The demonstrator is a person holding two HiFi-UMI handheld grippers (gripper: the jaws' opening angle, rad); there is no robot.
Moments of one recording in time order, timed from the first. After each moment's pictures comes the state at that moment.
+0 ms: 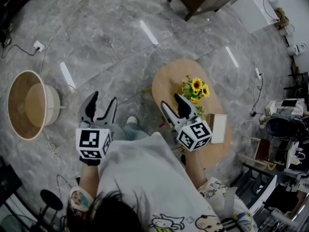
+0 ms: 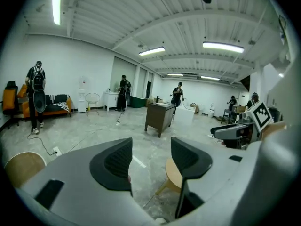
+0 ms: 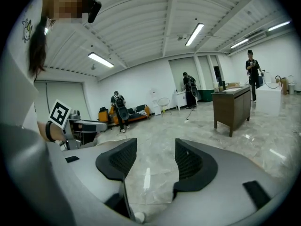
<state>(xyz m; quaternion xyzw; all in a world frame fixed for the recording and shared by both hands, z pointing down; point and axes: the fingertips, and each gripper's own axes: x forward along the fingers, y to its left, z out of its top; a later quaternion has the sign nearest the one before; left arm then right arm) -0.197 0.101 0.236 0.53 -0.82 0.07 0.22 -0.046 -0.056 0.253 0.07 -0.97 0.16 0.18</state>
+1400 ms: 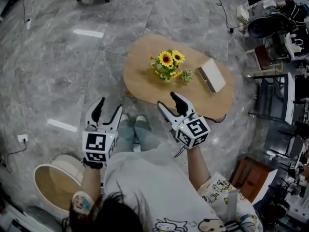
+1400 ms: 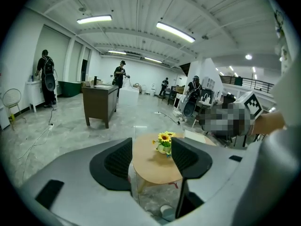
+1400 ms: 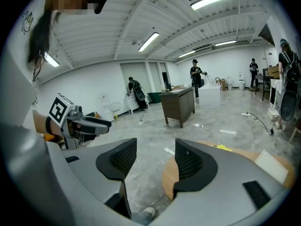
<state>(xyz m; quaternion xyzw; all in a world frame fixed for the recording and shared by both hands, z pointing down) -0.181 -0.090 0.303 0.80 -0.52 0.17 0.24 0.000 -0.120 0.299 0.38 -0.88 0.21 0.18</state>
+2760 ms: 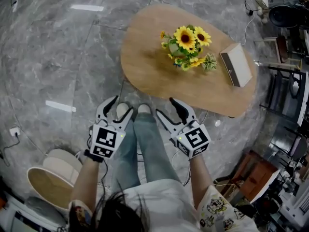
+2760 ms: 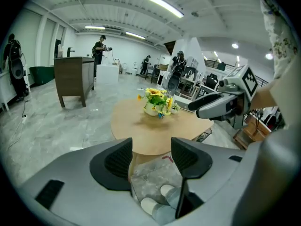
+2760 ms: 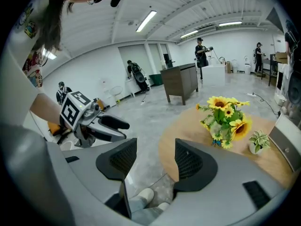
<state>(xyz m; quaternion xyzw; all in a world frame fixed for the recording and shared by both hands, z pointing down) -0.116 -0.080 0.556 0.84 -0.38 0.27 0.28 0.004 -0.092 0.516 0.34 -0.87 0.26 0.26</state>
